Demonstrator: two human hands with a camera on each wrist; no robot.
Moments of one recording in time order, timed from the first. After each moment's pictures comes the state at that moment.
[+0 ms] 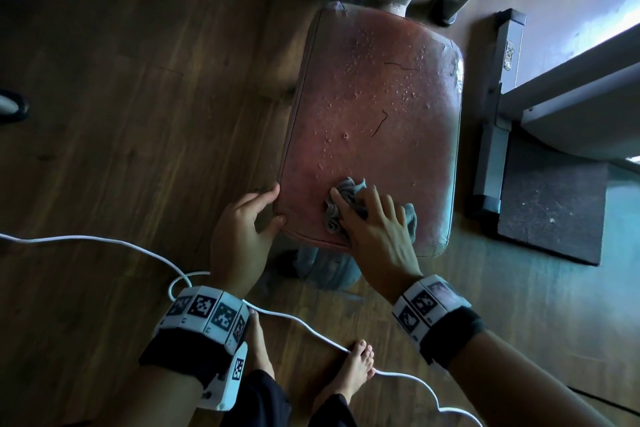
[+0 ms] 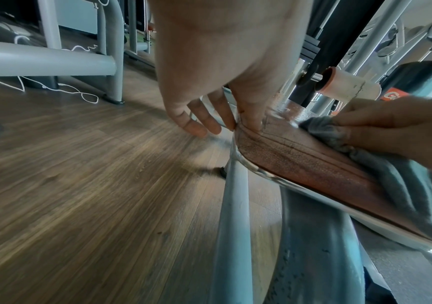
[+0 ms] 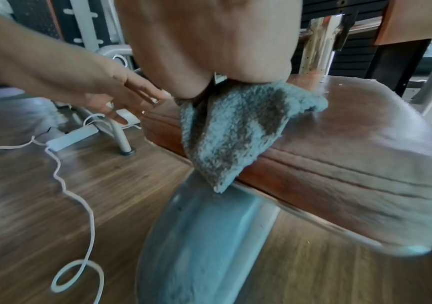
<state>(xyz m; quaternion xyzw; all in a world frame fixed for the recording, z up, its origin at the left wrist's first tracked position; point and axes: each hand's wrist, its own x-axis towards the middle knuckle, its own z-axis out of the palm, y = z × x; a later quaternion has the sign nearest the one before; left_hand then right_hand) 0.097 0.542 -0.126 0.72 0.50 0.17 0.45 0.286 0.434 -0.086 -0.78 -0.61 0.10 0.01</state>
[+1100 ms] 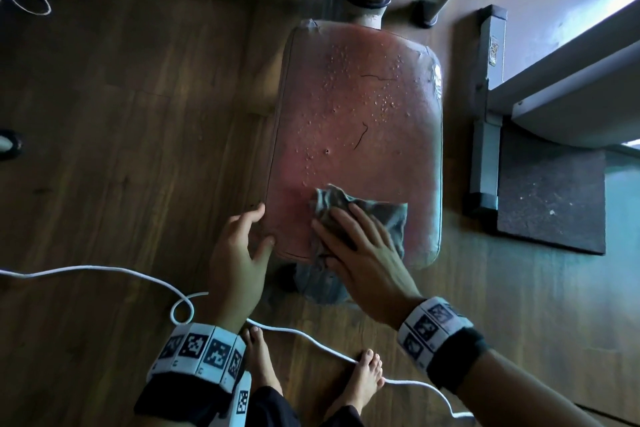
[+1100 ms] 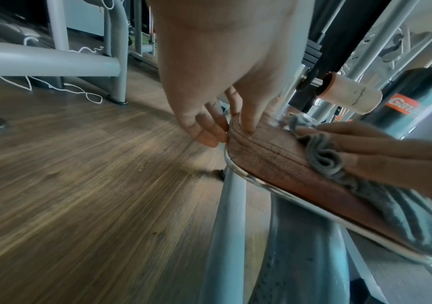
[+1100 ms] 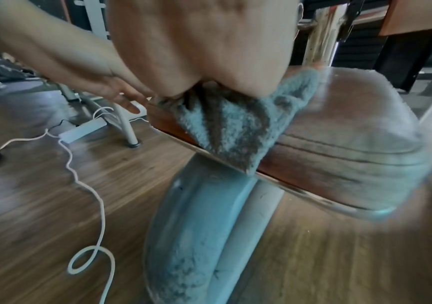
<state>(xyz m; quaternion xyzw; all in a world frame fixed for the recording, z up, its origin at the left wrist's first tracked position) 0.108 0.536 -0.111 0.71 0.51 0.18 0.45 0.294 0.417 -0.085 -0.74 -0.65 0.17 0.02</state>
